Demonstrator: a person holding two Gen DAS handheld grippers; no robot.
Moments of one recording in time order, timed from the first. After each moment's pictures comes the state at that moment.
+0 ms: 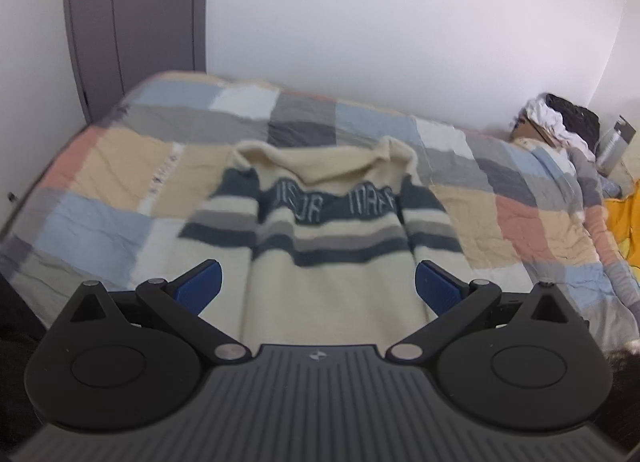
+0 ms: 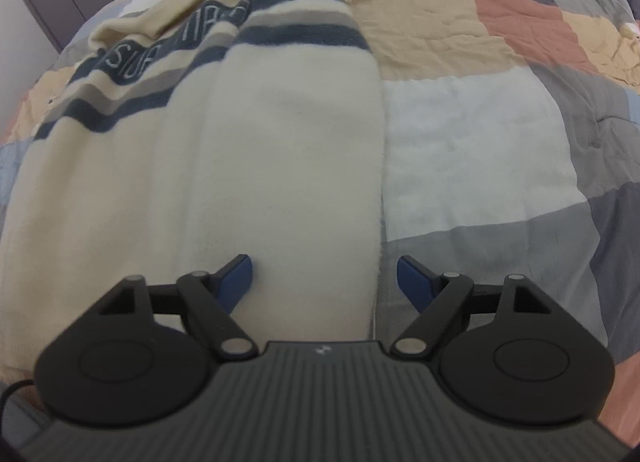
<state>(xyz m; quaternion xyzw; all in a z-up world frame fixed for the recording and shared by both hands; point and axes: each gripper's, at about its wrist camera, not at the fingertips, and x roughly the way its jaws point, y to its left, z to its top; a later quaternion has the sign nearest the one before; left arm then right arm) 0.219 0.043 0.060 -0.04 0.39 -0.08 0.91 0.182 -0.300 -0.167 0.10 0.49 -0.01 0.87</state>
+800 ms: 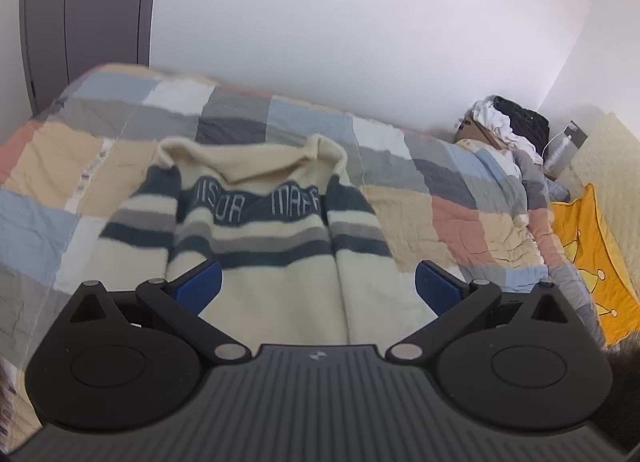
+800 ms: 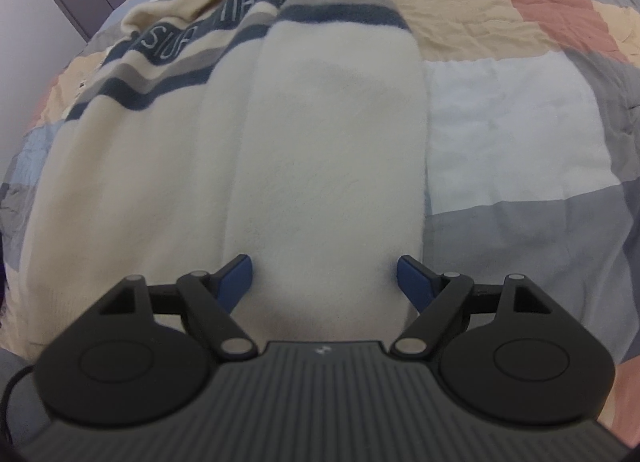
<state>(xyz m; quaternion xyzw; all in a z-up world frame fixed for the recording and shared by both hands) 0.225 -0.011 0.051 -0.09 0.39 -0.16 0.91 0.176 -0.292 -0.171 0.11 0.50 0.04 0.85</state>
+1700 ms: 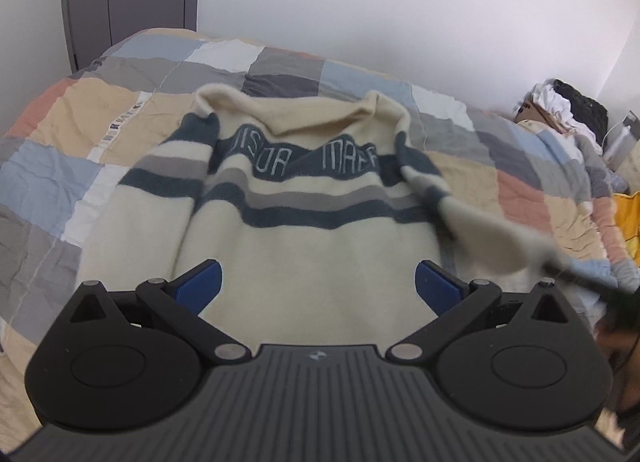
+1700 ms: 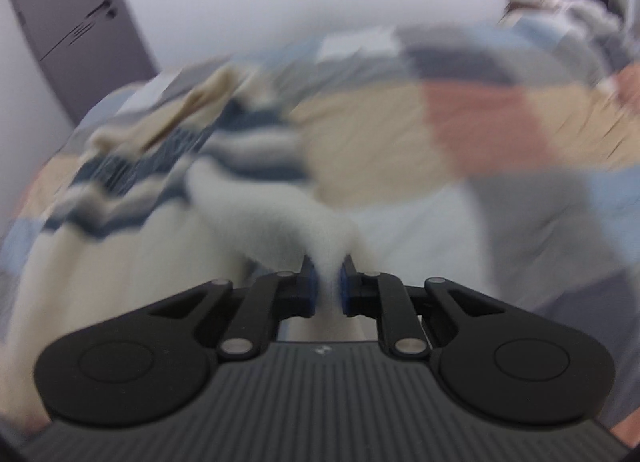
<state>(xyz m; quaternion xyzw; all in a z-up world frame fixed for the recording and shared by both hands) 0.246 -0.025 -0.055 -0.06 0.41 -0.08 0.91 0.194 -0.408 -0.106 0.11 0.37 -0.02 0.92</state>
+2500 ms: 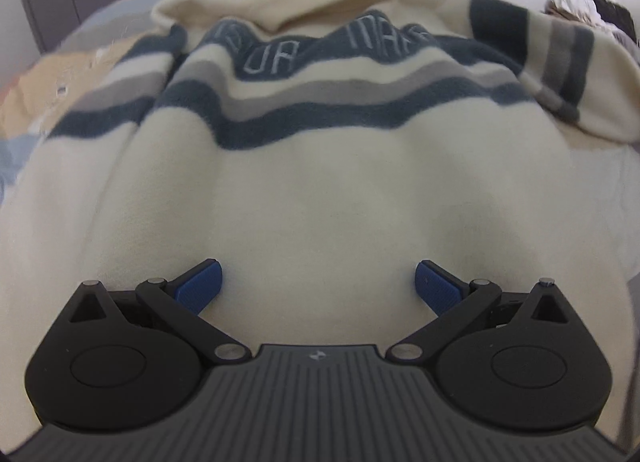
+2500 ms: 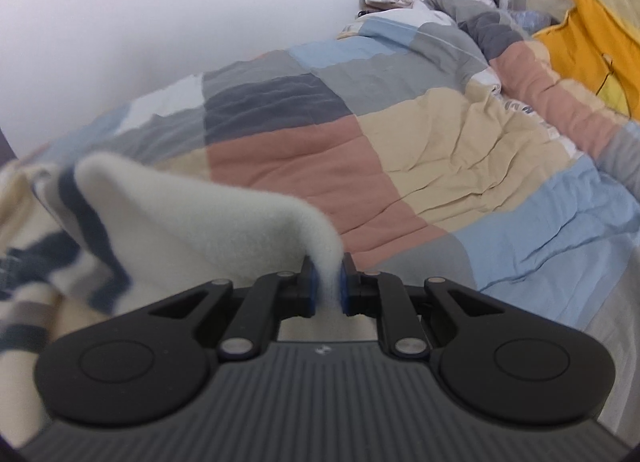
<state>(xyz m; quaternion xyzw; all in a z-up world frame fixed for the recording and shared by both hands) 0.321 -0.042 -0.246 0.05 0.44 -0.08 0.89 0.274 -0.550 -0.156 0.16 0.33 -0.20 0.91</state>
